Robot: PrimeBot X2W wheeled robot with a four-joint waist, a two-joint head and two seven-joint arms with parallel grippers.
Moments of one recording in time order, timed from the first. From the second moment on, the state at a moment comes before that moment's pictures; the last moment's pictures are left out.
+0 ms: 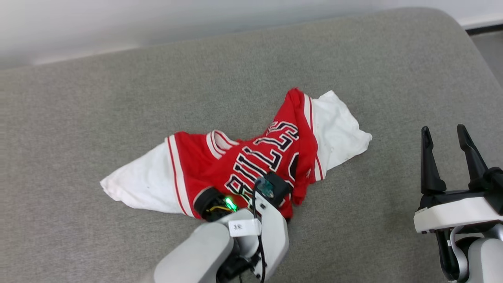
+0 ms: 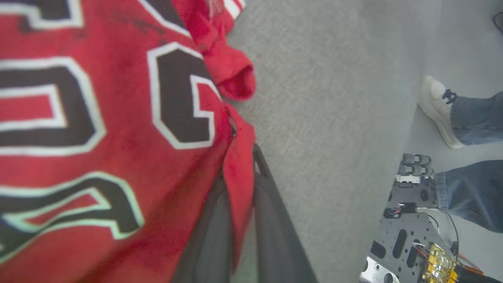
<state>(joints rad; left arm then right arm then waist) -0.54 0.20 -0.84 0.31 -0.55 -0.12 0.52 -0.16 -0.05 -0.12 0.00 0.08 0.13 -0.16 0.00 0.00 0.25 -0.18</state>
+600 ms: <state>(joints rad) -0.39 0.26 -1.00 0.14 -0.61 -0.13 0.63 -0.13 -0.05 -0.12 -0.02 0.08 0.13 -0.14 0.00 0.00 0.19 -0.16</state>
